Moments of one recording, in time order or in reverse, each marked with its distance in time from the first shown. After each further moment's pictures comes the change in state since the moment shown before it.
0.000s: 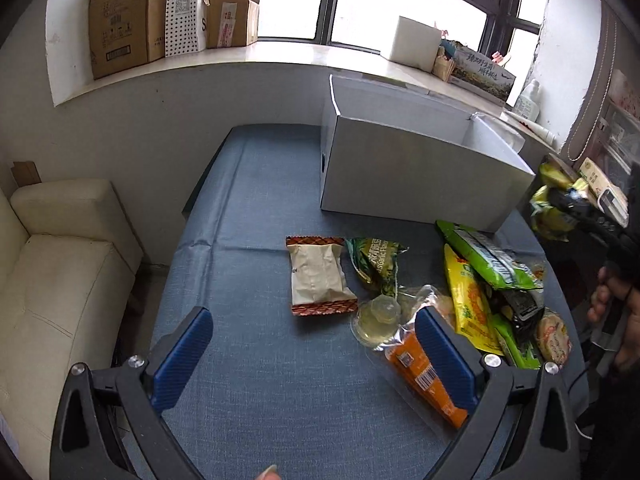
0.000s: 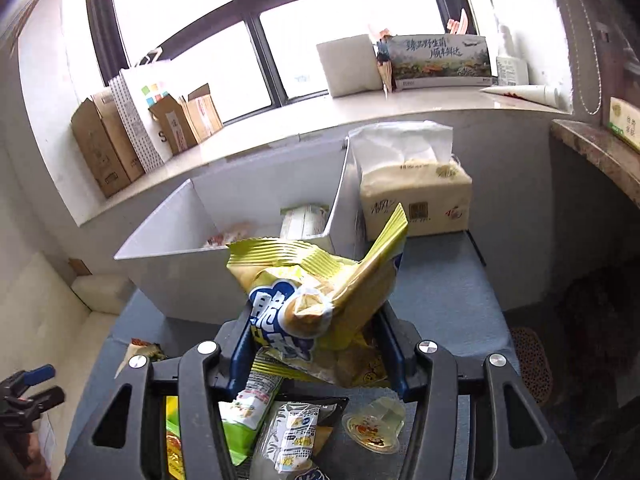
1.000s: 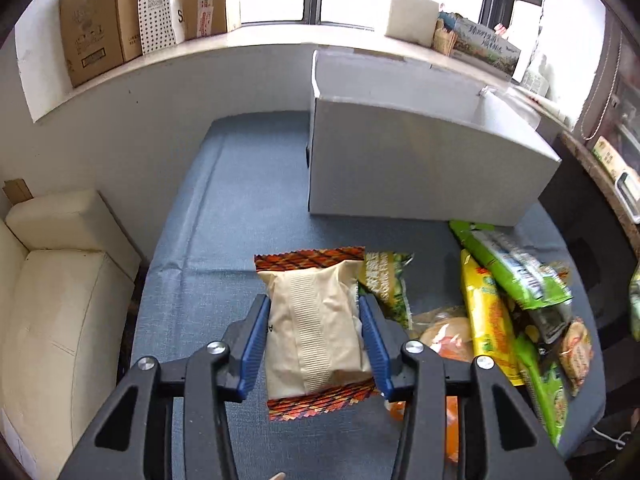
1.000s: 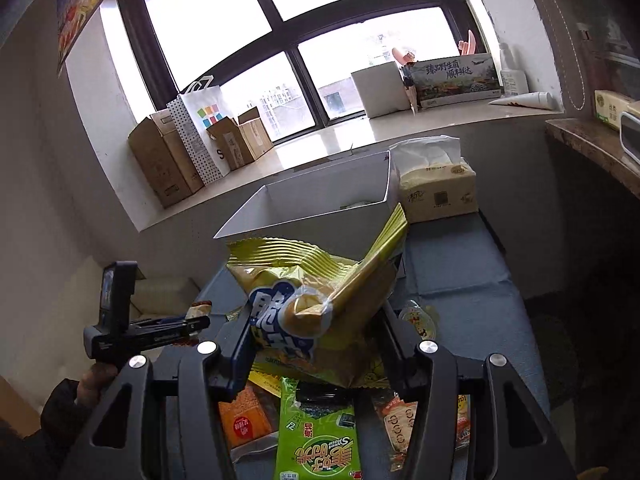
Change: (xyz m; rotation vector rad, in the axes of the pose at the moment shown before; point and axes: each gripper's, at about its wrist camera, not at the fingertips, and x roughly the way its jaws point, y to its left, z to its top) left arm 0.029 -0.025 0.024 0.050 0.020 0.010; right arm -0.101 0.029 -0.056 0.014 -0.052 0.150
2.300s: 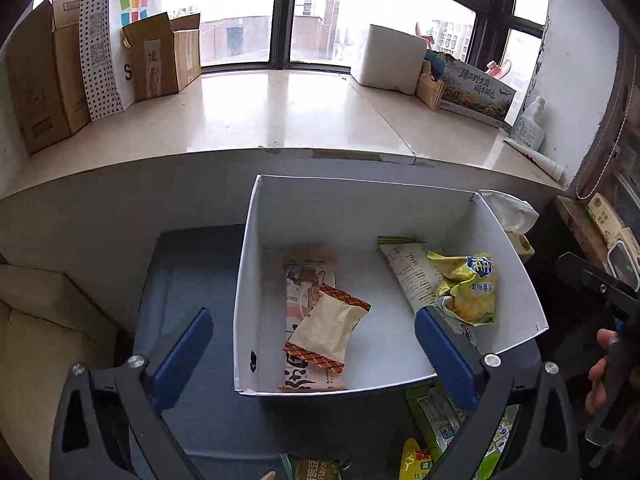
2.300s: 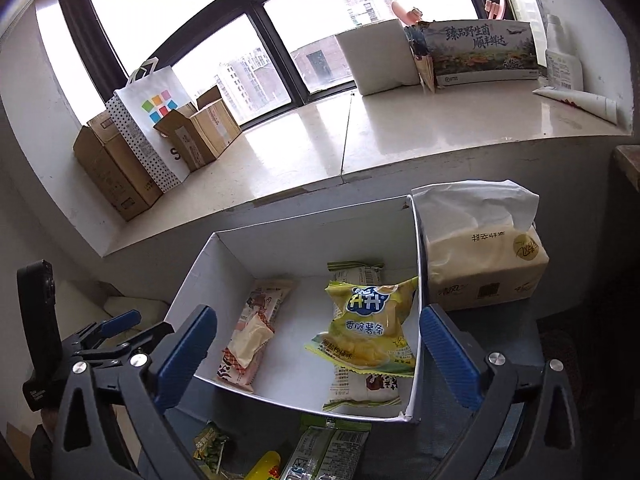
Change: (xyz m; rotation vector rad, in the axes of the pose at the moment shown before) left arm 0.044 -0.035 0.181 0.027 -0.045 -0.064; right arm 0.176 -0.031 0.163 0.042 0.163 -0.045
